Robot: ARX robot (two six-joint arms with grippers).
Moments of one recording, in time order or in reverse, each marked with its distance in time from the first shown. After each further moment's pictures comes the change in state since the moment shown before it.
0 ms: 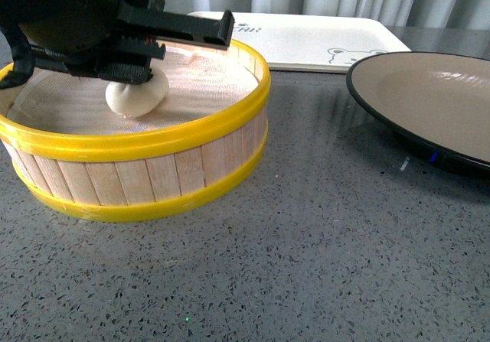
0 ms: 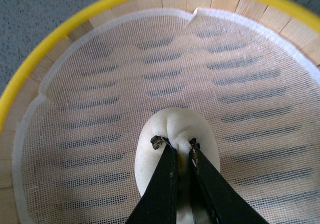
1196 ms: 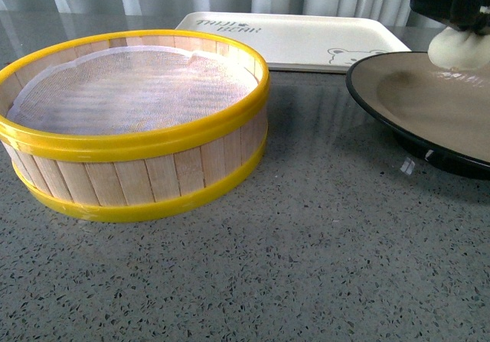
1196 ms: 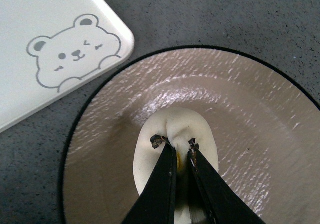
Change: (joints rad) left arm -0.362 0.474 0.645 0.003 0.152 0.088; right arm 0.000 0.000 0.000 0.000 0.000 0.000
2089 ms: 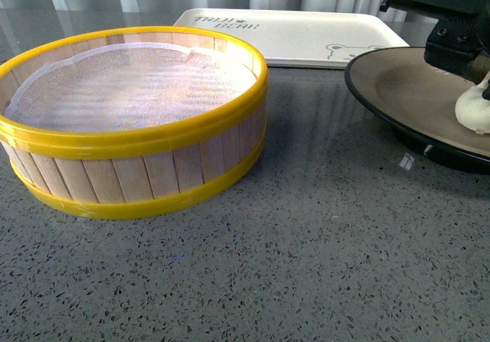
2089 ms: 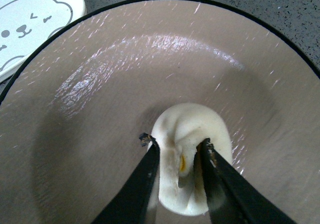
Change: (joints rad) left arm -0.066 0.048 -0.035 0.016 -0.025 0.038; right arm 0.000 0.000 0.000 0.000 0.000 0.000
